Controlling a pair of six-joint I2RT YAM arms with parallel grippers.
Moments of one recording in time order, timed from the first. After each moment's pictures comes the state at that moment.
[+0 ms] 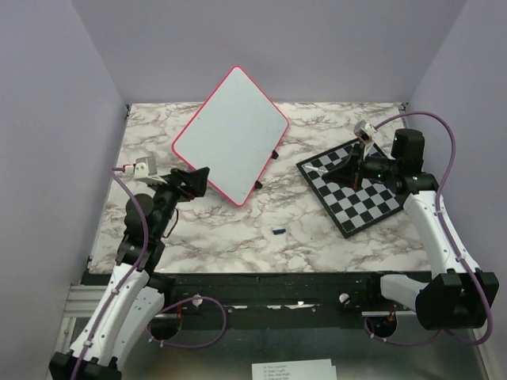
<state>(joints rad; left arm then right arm) -0.36 0.56 0.48 0.15 -0.02 -0.59 0.01 1.15 0.99 -0.37 -1.15 -0.22</state>
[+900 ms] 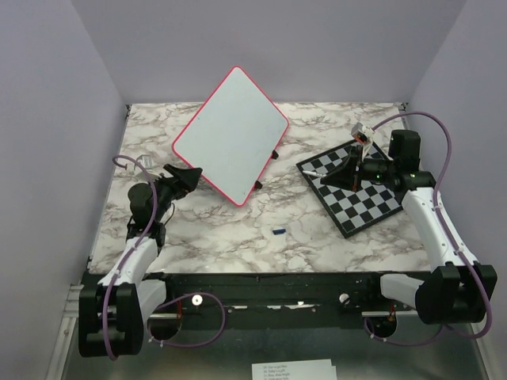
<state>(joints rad) 0.03 0.98 0.31 0.59 0.37 -0.79 0.01 1.19 0.99 -0.42 -1.22 -0.25</state>
